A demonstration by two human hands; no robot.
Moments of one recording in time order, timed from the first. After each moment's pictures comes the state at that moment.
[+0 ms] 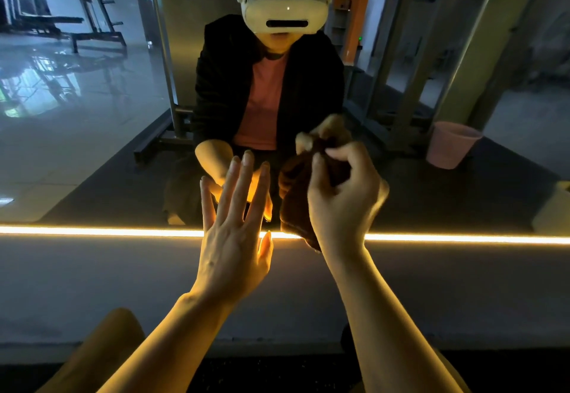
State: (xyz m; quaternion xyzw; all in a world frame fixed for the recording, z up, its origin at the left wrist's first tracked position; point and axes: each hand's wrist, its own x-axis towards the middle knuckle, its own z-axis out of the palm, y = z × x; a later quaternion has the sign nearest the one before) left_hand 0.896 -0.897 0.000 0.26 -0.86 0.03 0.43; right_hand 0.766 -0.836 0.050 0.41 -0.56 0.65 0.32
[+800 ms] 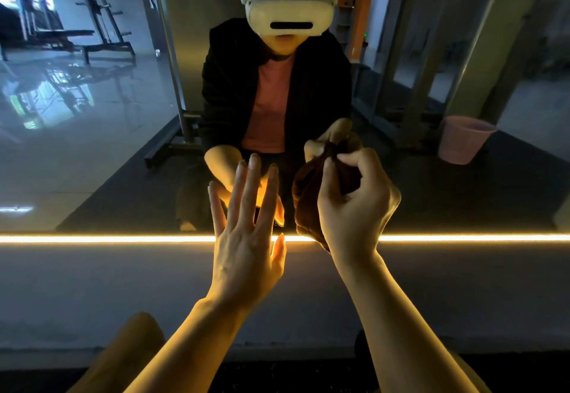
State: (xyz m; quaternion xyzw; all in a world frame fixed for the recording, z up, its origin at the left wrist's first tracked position) left_hand 0.890 -0.897 -0.006 0.27 -0.86 0.04 0.44; right_hand 0.764 -0.835 0.043 0.41 -0.57 0.63 0.34
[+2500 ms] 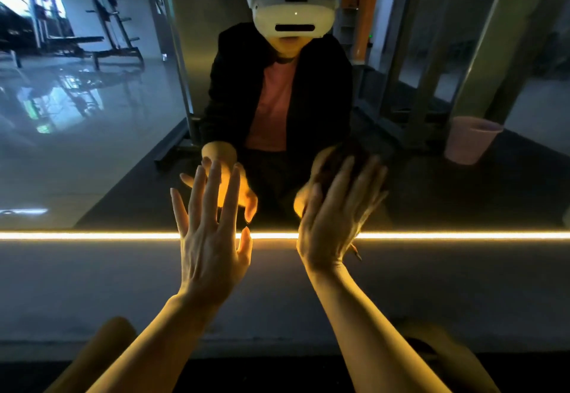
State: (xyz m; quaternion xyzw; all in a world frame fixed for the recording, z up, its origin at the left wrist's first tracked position) left_hand 0.931 -0.921 -0.005 0.30 -0.83 0.08 0.46; right_hand 0.777 -0.866 -0.002 0.34 -0.67 0.51 0.42
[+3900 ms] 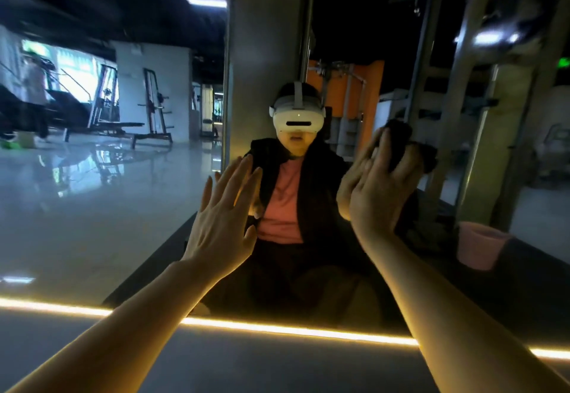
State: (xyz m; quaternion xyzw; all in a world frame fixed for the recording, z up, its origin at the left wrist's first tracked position) left_hand 1.057 -0.994 0.171 0.24 -0.84 0.13 0.47; right_hand 0.830 -0.906 0.215 0.35 -0.62 0.49 0.50
